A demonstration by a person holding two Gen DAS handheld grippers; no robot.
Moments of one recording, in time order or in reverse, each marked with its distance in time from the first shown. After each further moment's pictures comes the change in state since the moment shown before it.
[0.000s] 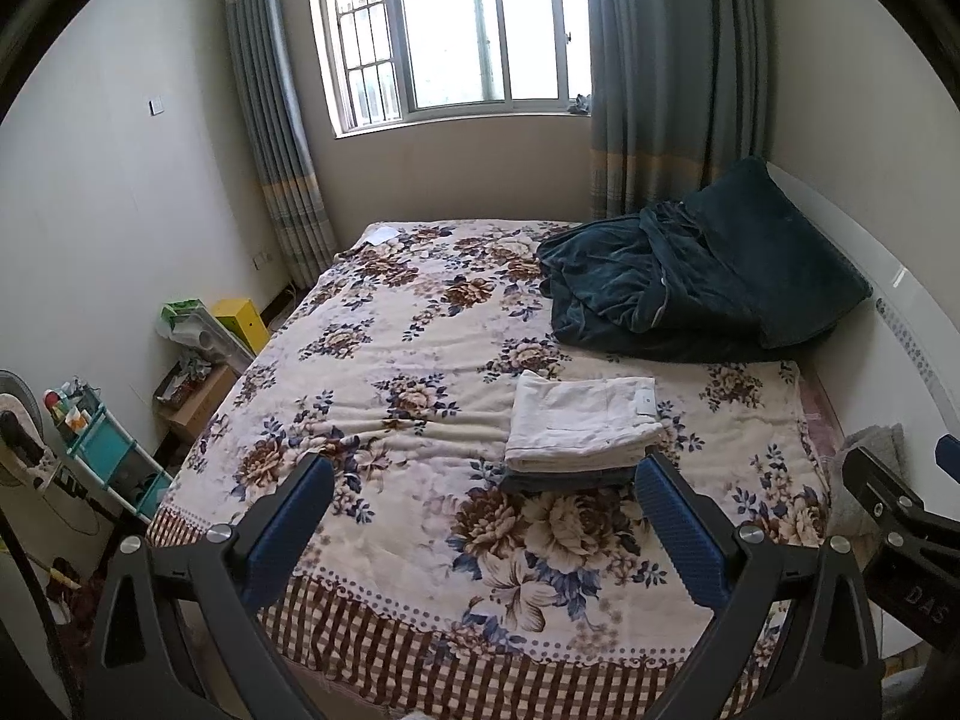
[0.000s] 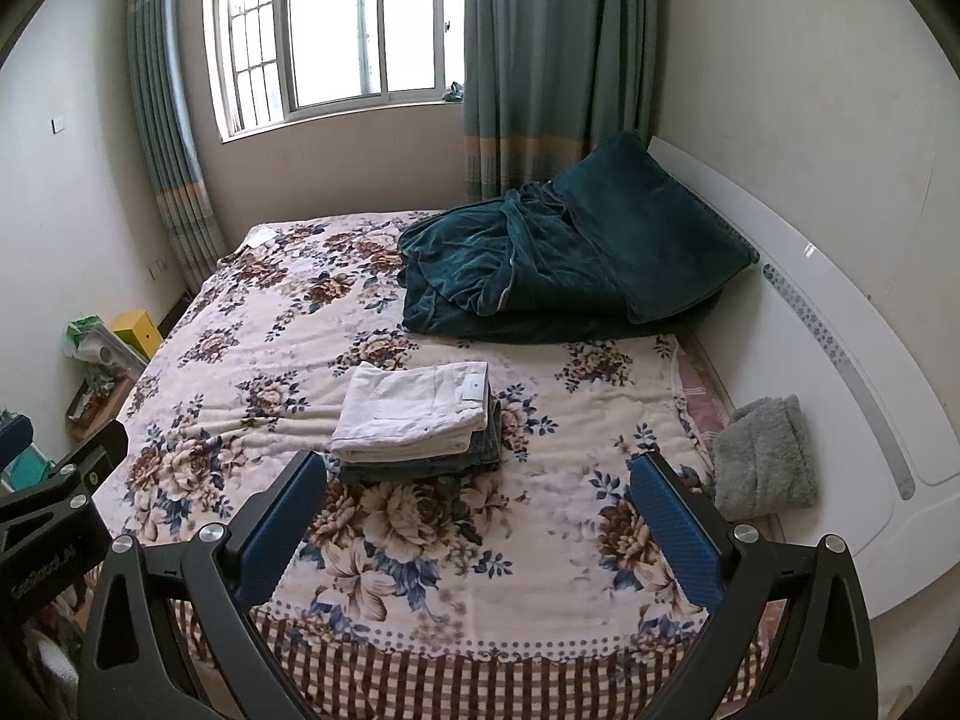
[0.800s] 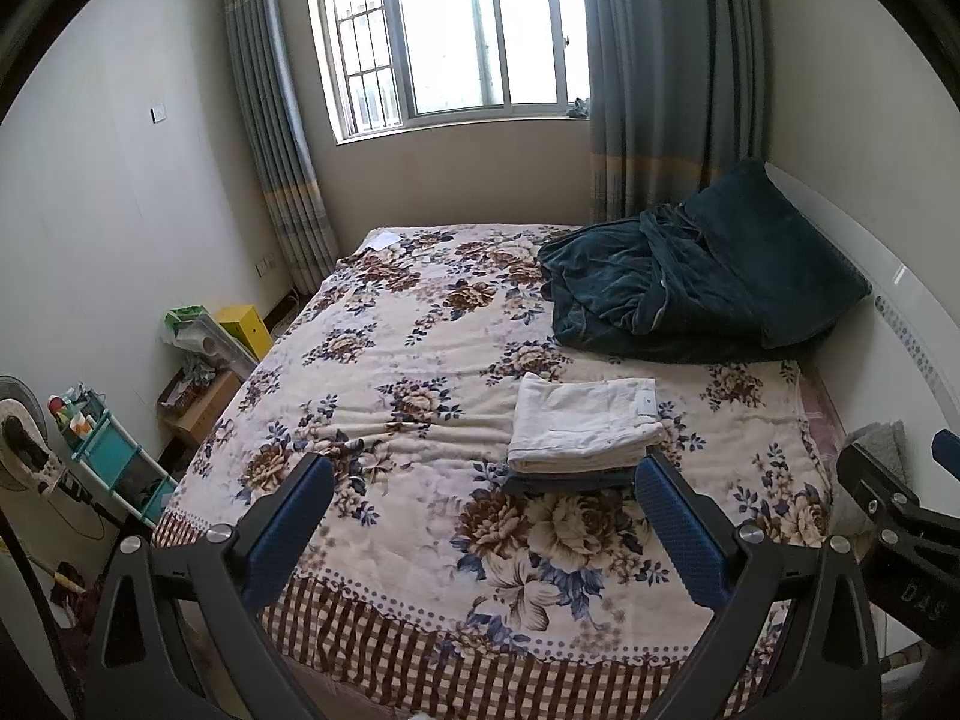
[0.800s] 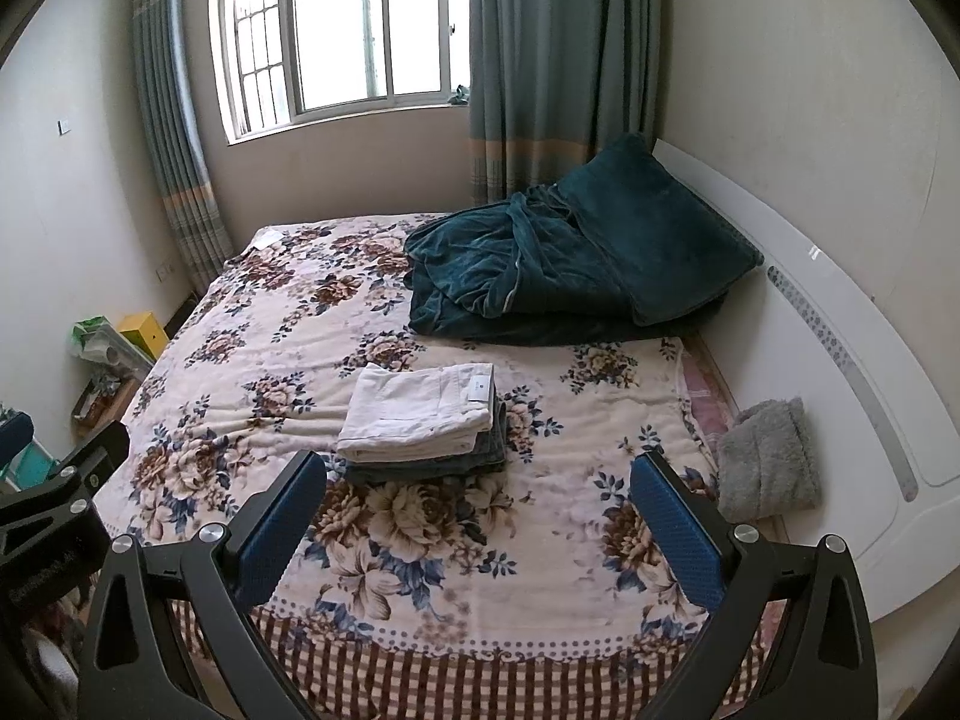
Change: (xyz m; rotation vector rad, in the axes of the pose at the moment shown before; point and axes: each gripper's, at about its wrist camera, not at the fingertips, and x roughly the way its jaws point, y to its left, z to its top) left arm -0.005 0.008 0.000 0.004 -0.013 0.006; right arm -0.005 0.001 0.002 0.005 -0.008 0.011
